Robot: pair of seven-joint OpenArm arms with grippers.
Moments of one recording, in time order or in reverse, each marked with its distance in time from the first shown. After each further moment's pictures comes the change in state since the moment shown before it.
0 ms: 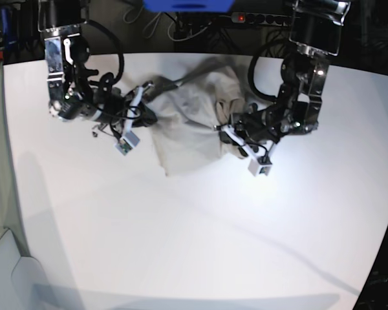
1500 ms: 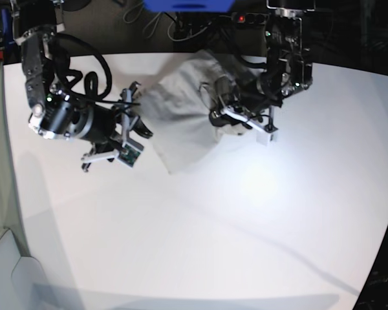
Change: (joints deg) left arm 13.0 11.2 -13.6 2.4 -2.6 -1.5 -5.9; right arm 4.1 8.8 -7.8 22.0 0.0 0.0 -10.9
